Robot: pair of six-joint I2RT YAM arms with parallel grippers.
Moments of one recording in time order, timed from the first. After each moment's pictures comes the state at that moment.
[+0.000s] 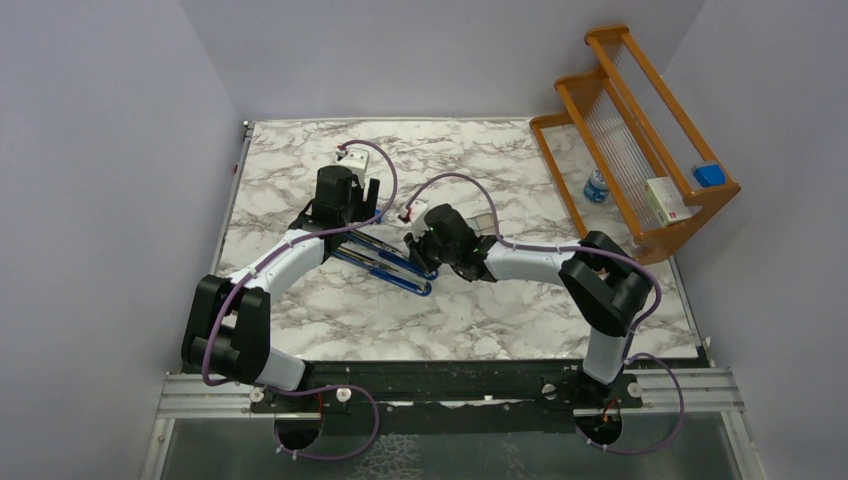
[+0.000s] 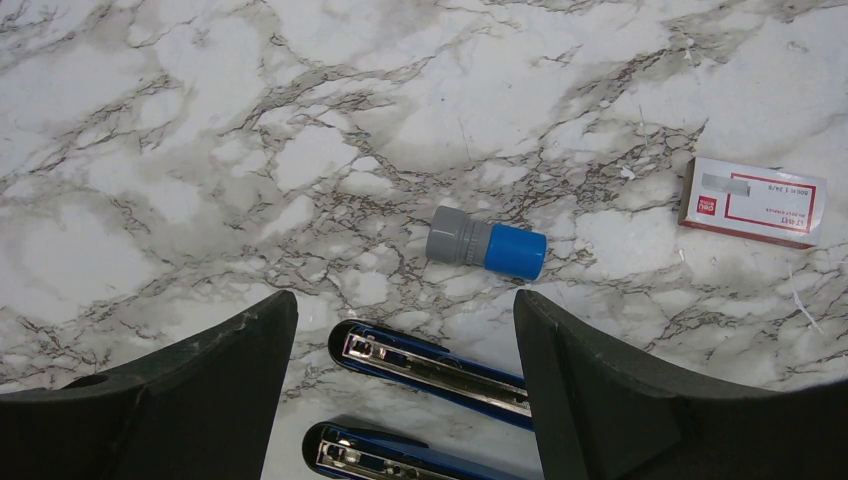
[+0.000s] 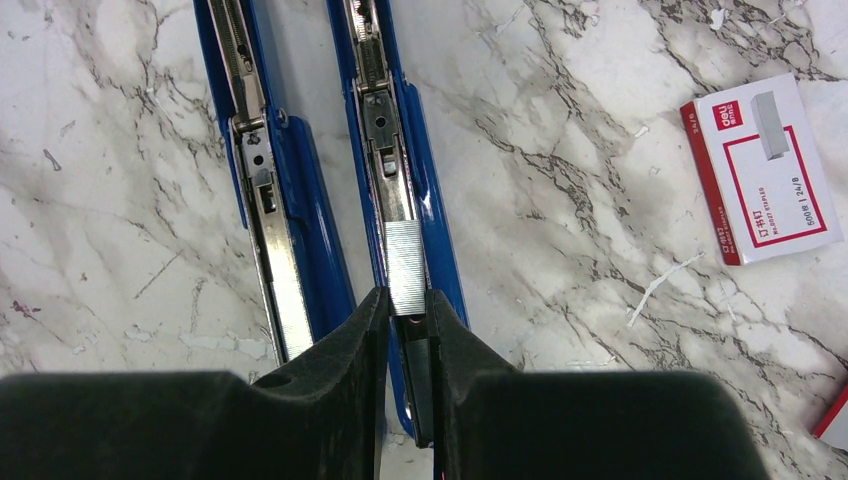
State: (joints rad) left arm -0.31 1.44 0.87 0.06 -0.19 0.03; right arm 0.87 1.84 1.06 0.15 -0.07 0.01
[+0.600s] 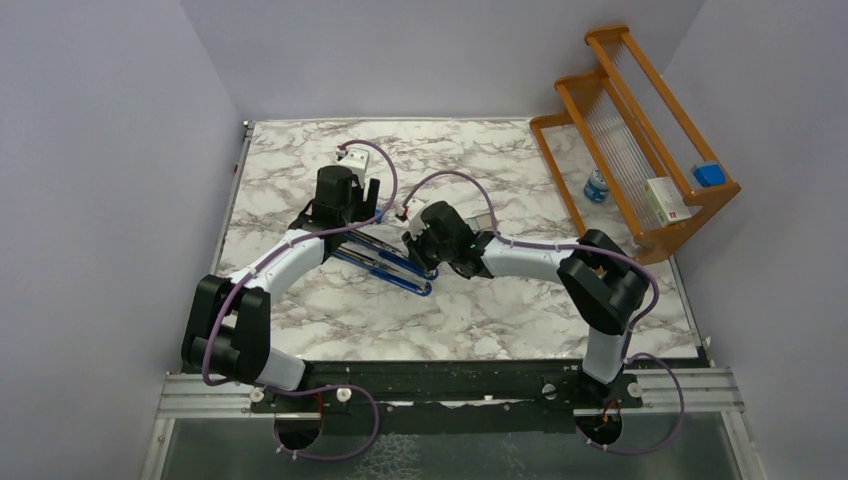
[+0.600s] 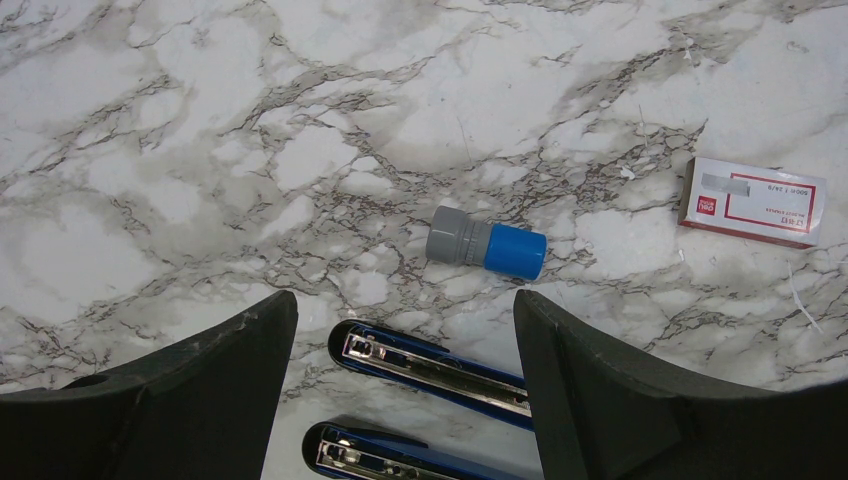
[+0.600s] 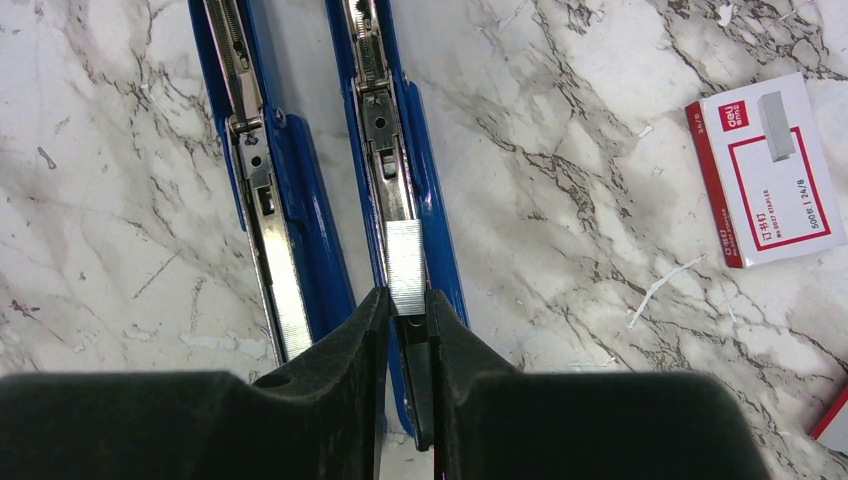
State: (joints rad) left arm -0.31 1.44 0.87 0.06 -0.19 0.03; right arm 0.87 1.86 1.11 0.08 -0.07 0.00
